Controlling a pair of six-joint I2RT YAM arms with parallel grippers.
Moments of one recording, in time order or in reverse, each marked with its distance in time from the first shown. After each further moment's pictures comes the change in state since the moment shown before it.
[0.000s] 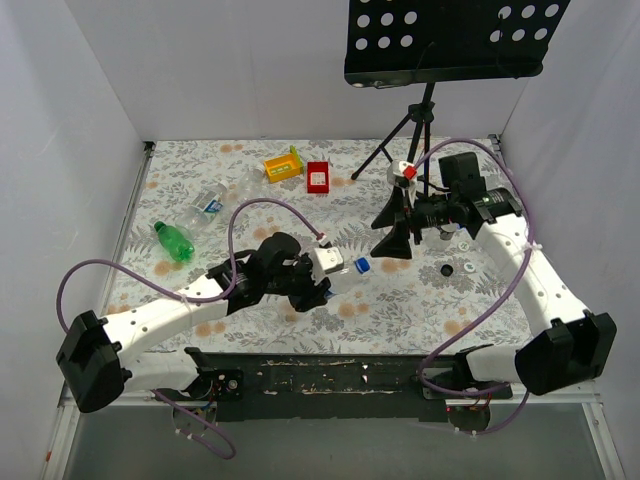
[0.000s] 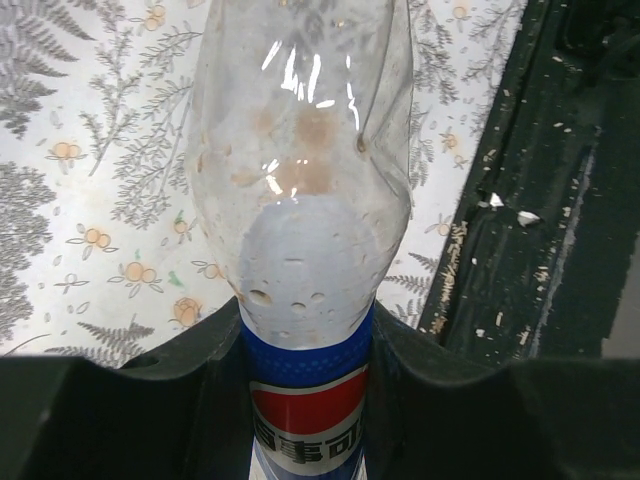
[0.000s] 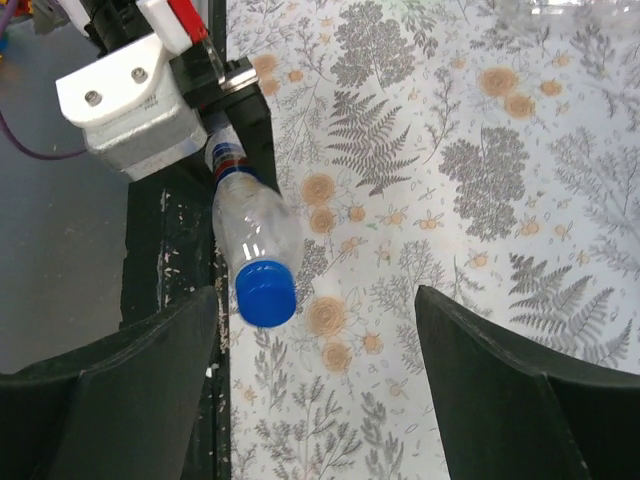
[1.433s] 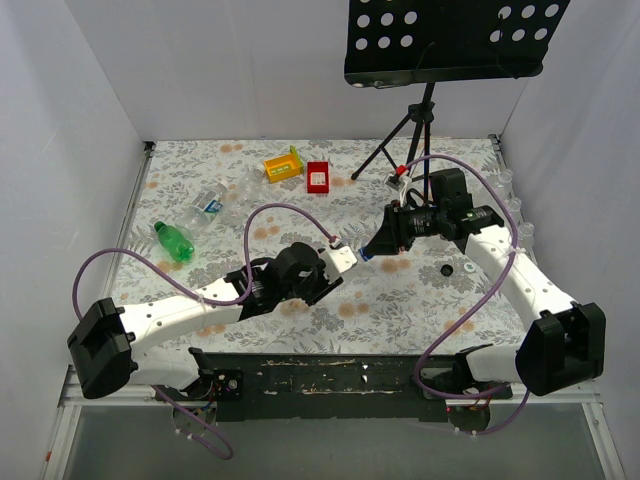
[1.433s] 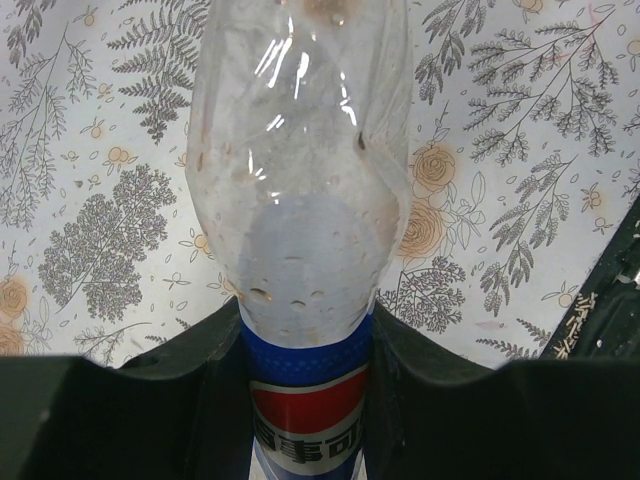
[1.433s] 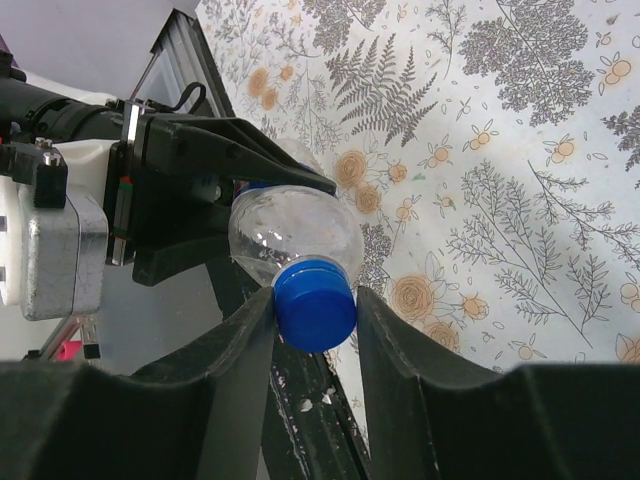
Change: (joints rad) left arm -0.133 0.074 0.000 0.140 -0.416 0.005; right arm -0.003 -0.042 -0.260 0.312 0.137 0.653
